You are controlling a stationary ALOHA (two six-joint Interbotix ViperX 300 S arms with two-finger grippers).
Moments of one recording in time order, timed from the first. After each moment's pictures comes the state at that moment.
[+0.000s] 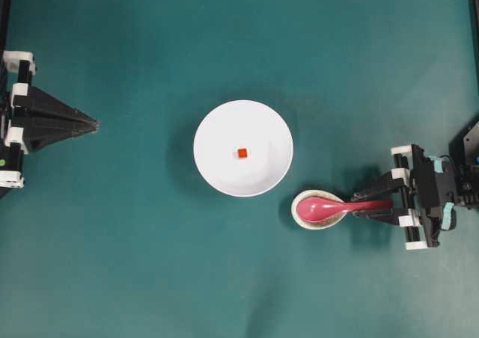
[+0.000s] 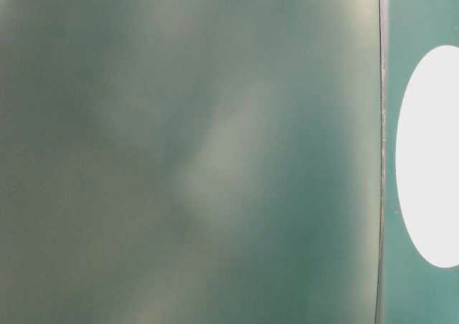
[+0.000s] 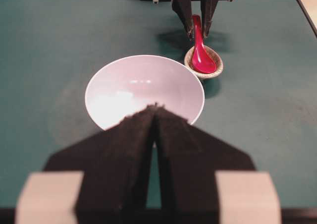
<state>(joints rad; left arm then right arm) 0.00 -0.96 1.16 0.00 0.01 -0.01 0.47 -0.04 1.36 0.48 -0.83 -0.07</state>
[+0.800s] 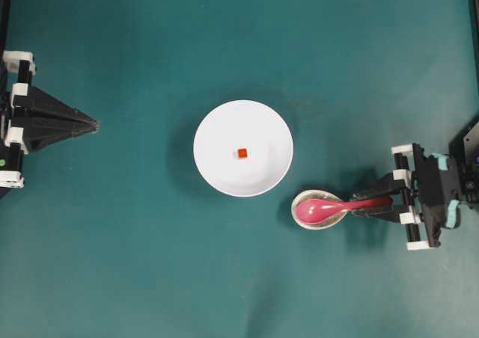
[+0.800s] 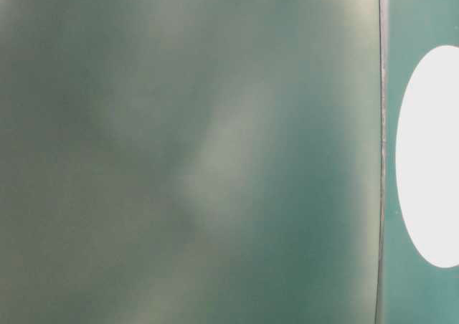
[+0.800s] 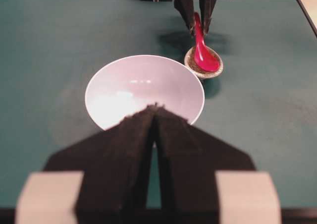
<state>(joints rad) 0.00 -0.96 1.16 0.00 0.01 -0.01 0.47 -0.10 1.36 0.48 -0.83 -0.07</state>
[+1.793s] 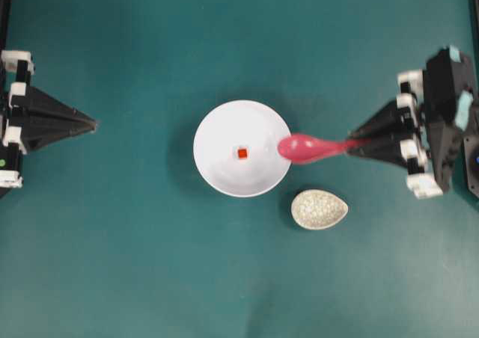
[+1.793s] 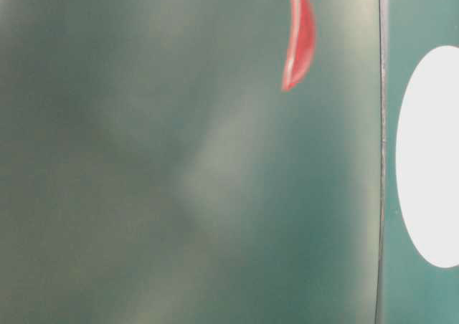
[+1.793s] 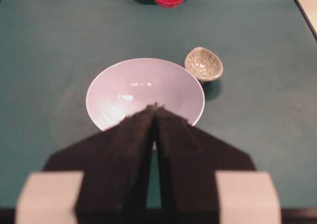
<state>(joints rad) 0.00 -0.97 1.16 0.00 0.01 0.00 -0.06 -0.65 0.99 0.44 0.17 -0.21</state>
